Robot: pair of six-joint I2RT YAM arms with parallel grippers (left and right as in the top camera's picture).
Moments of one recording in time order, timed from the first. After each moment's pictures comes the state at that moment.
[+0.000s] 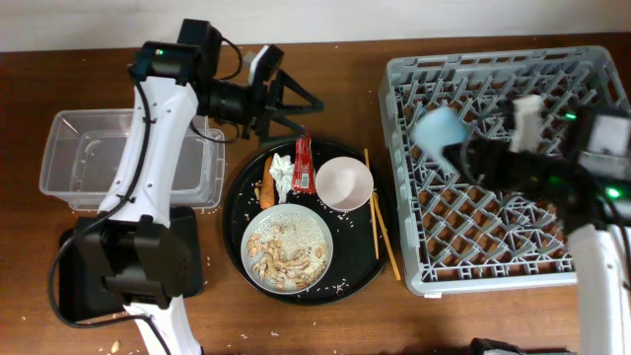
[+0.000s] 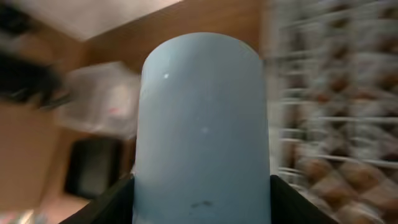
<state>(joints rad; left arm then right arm) -0.14 2.04 2.07 -1.45 1.27 -0.07 -0.24 1.24 1.25 -0.93 -0.73 0.06</state>
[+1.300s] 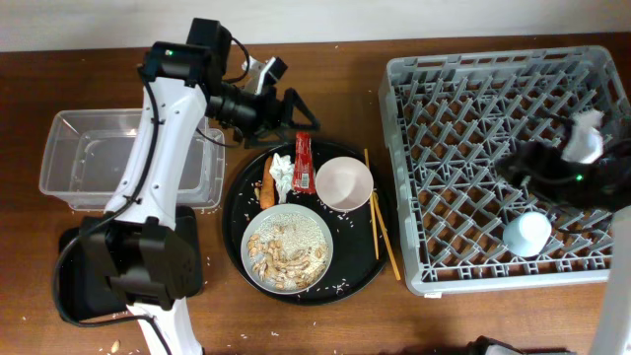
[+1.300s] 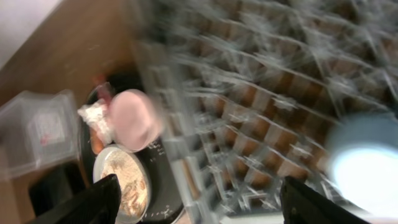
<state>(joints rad) -0.19 2.04 2.07 -1.43 0.87 -0.07 -0.39 1.33 1.44 -1.29 -0.53 0.06</state>
